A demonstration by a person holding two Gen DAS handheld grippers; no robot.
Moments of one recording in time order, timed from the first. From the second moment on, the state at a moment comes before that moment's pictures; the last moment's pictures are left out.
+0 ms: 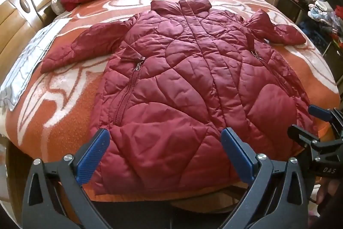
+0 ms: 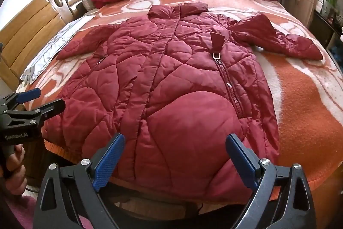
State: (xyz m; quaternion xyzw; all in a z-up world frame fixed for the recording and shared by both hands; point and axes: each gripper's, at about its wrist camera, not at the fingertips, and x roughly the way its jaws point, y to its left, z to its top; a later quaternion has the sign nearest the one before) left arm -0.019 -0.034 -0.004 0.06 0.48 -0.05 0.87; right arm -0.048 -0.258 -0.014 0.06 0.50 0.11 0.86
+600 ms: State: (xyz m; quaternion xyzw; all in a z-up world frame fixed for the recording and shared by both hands) left arm -0.021 -0.039 -0.004 0.06 0.48 -0.05 0.87; right arm -0.047 -0.253 -0.014 0.06 0.50 0.11 0.86
